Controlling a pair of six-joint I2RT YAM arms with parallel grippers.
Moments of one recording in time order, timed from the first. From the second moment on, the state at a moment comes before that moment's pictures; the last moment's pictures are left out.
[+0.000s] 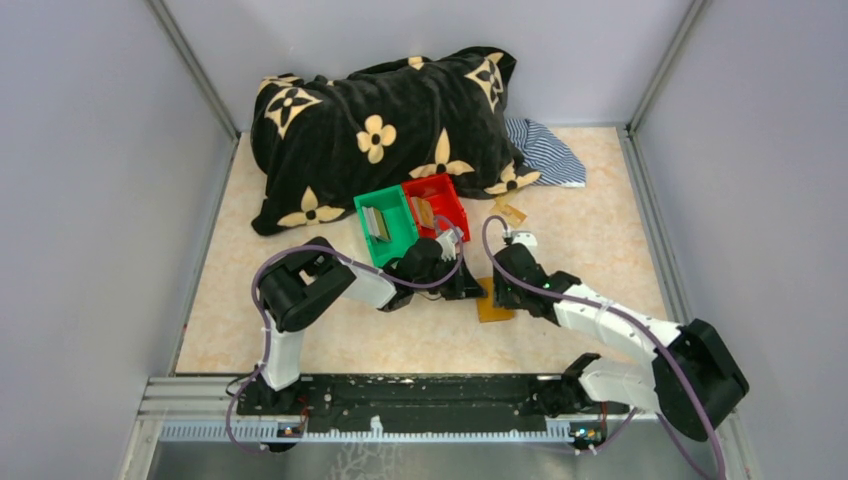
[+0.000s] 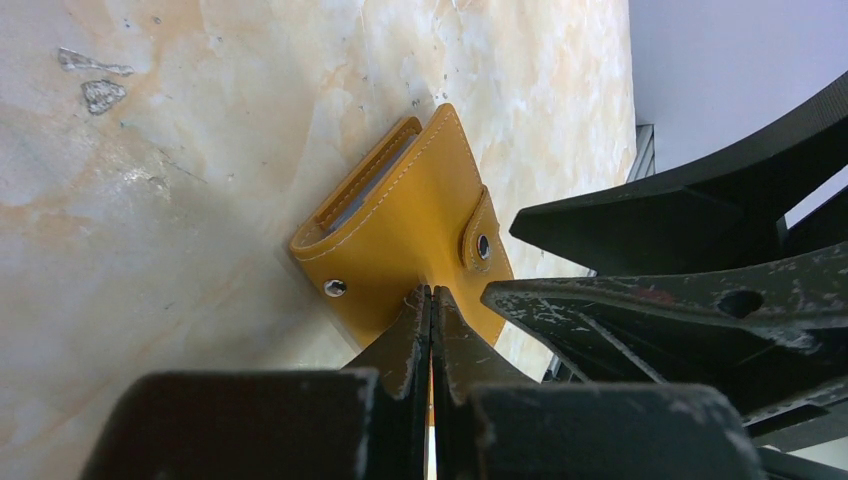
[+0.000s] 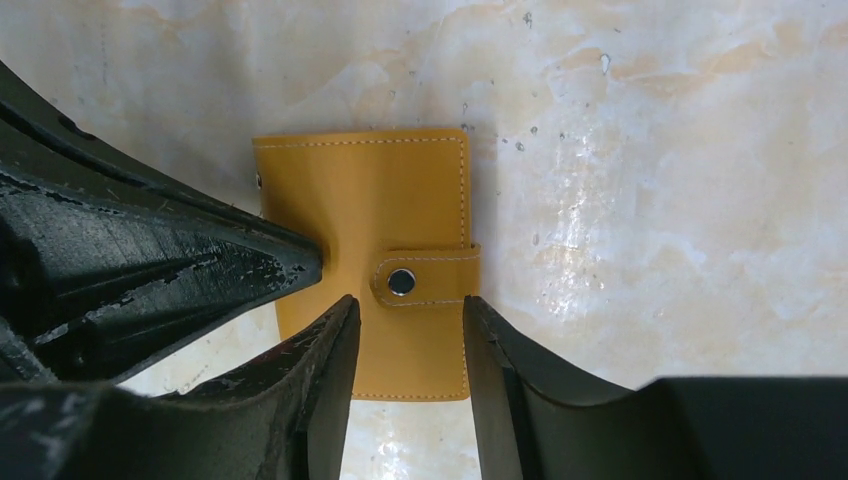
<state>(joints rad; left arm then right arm) -0.91 2.00 0.86 0.70 0.33 -0.93 0.66 1.11 0.54 -0.40 0.26 0.57</state>
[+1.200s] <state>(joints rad) -0.91 2.00 0.87 0.68 0.34 -0.92 0.60 1.07 0.52 -0.38 0.26 0.61</state>
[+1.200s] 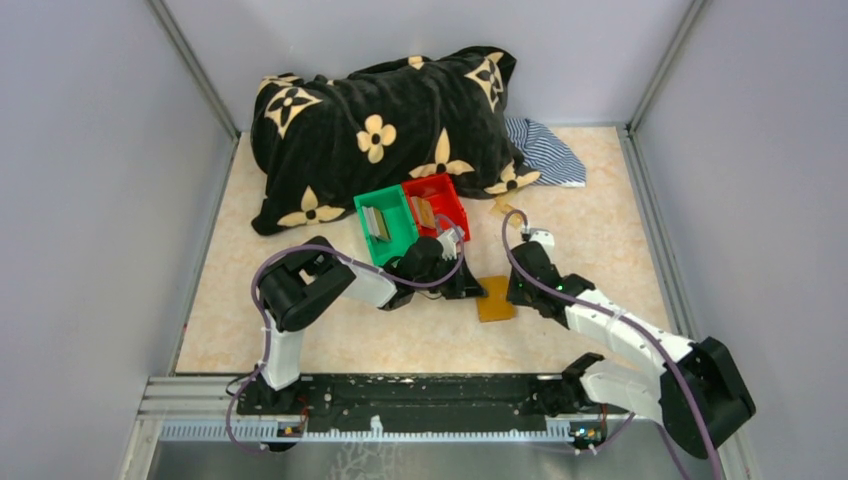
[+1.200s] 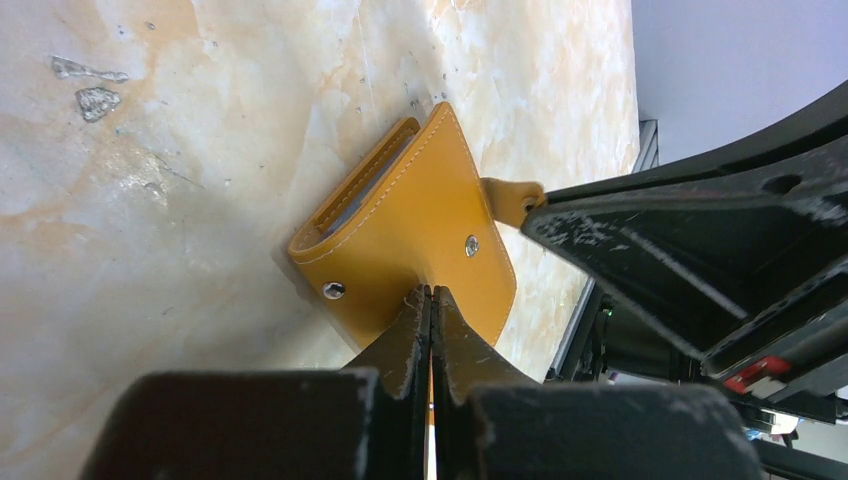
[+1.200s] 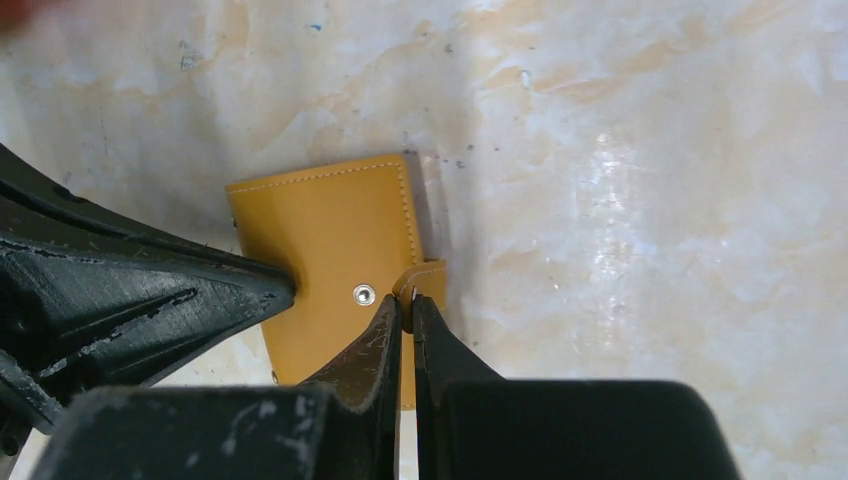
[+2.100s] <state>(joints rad) -0.91 2.00 0.87 0.68 0.34 -0.92 0.54 0.78 0.47 -0.56 0.42 0.75</state>
